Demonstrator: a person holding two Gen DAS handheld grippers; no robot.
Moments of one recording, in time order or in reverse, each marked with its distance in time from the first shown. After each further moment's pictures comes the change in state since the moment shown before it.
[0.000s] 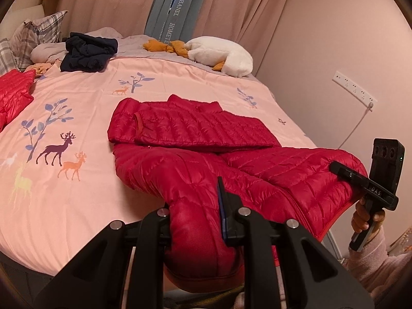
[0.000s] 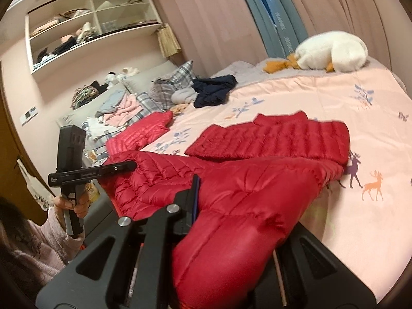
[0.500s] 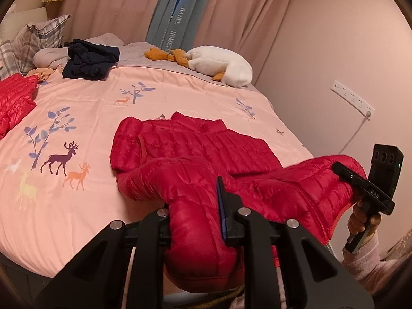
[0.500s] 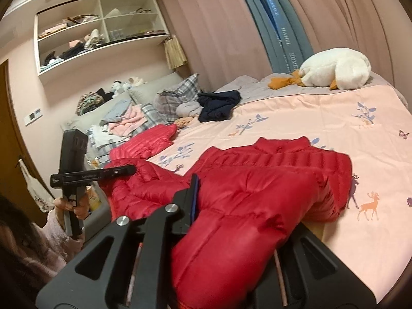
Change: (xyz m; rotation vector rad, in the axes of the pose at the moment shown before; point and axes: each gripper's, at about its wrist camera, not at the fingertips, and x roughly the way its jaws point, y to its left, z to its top) left arm -0.009 0.004 0.019 -0.013 -0.040 0.002; right arm -0.006 -0.003 0.024 -0.022 -0.070 0.000
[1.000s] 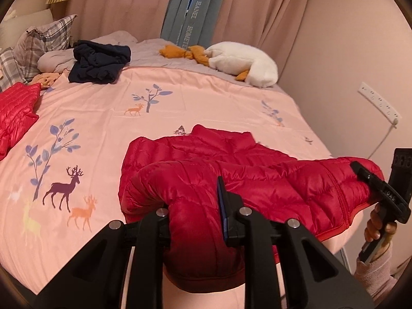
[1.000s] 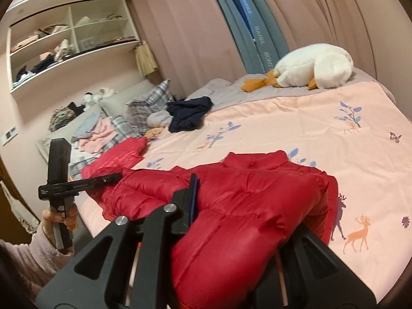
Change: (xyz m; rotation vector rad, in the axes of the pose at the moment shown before) left arm 0.073 0.017 0.063 -0.006 0.044 0.117; right arm 0.062 -0.059 0.046 0.077 -0.009 -0.124
